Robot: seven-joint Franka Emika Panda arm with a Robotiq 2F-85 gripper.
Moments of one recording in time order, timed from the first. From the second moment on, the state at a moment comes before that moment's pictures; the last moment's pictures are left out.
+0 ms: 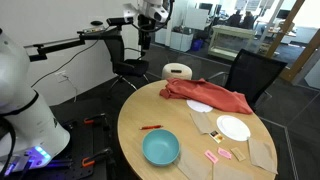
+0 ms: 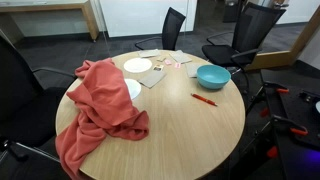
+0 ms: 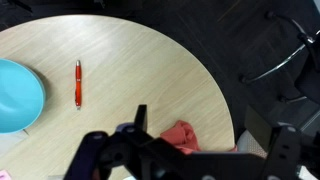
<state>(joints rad) 0.13 -0.21 0.12 -2.25 0.31 1.98 0.24</state>
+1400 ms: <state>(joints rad) 0.07 -0.10 0.11 -2.33 0.22 2.16 0.37</state>
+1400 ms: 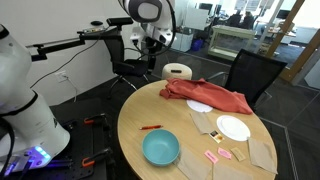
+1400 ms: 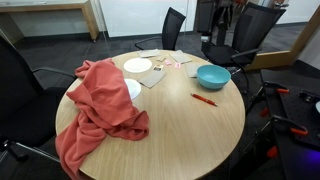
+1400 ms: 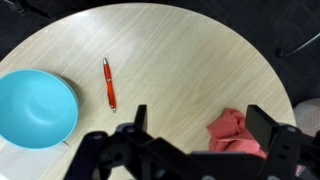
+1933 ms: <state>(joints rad) 0.06 0.09 0.08 -2.34 0.10 2.35 0.56</state>
